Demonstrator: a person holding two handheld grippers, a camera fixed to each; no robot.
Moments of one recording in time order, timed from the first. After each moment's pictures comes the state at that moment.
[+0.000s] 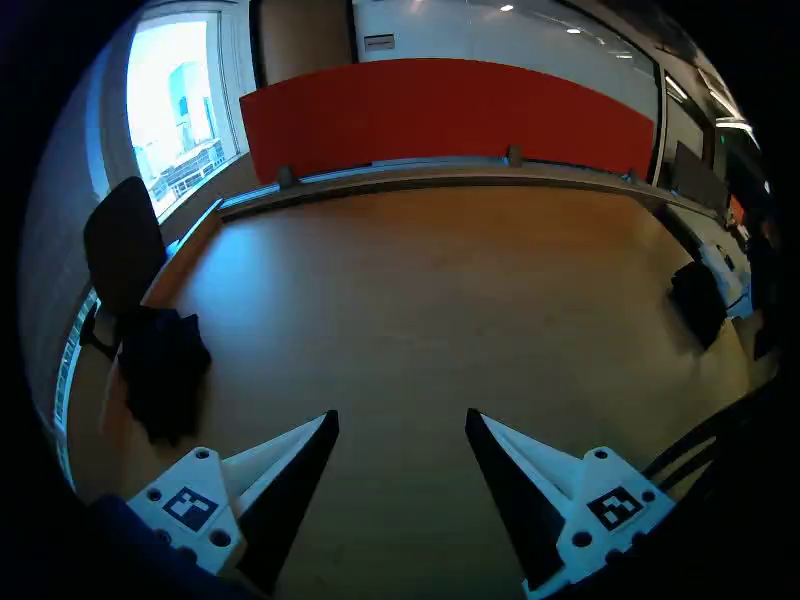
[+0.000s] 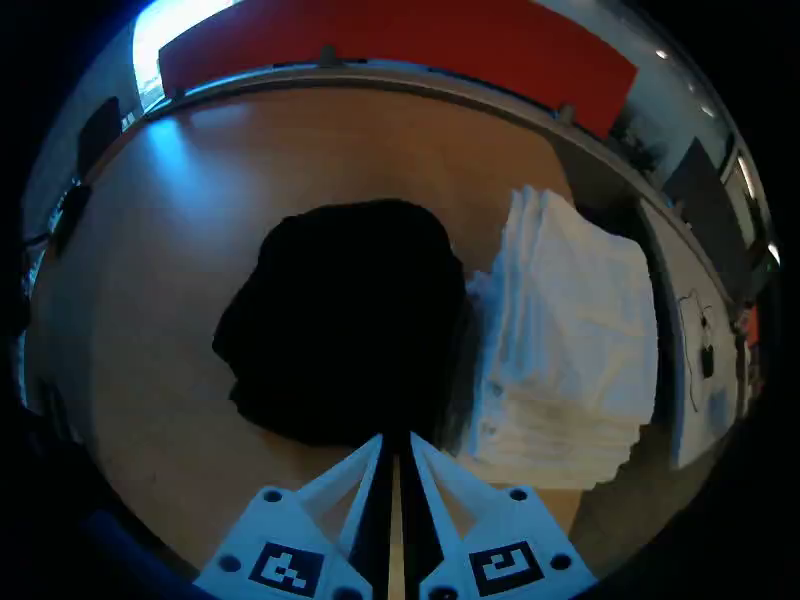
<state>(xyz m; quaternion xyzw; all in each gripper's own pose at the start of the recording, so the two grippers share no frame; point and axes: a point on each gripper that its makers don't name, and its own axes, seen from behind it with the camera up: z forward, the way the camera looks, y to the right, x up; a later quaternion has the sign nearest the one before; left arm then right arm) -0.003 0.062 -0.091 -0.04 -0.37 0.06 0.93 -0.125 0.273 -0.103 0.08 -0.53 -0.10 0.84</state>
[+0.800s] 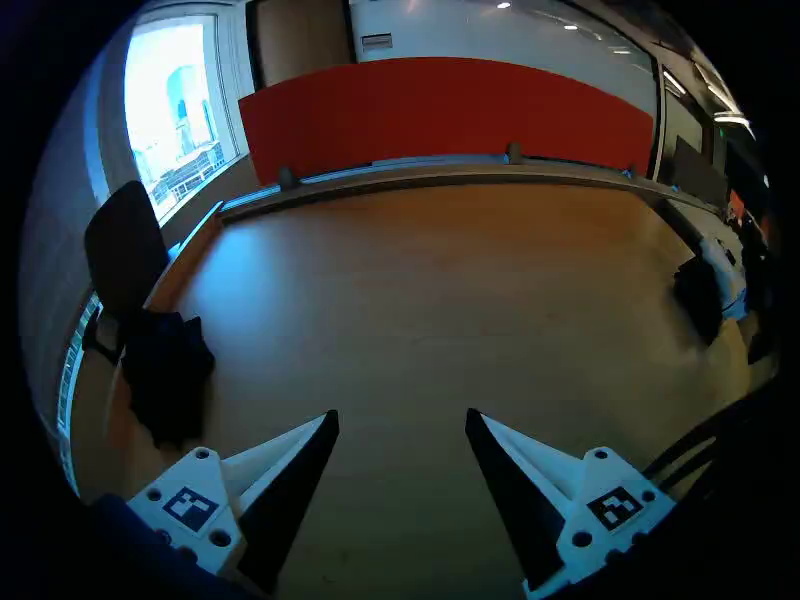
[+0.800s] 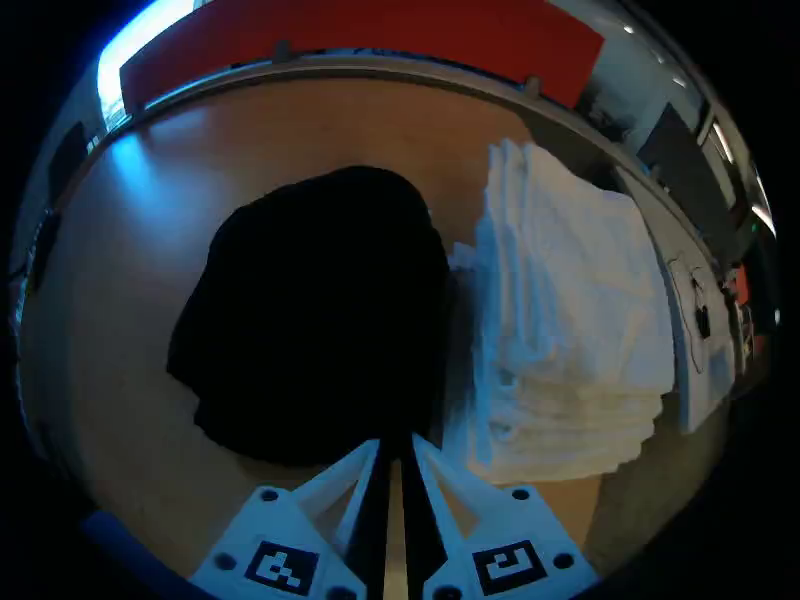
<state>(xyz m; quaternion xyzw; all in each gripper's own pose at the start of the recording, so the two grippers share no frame) -0.002 0.059 -0.091 -0.04 -0.37 0.06 0.93 -0.154 0.277 -0.095 0.02 -0.53 -0.08 0.84</state>
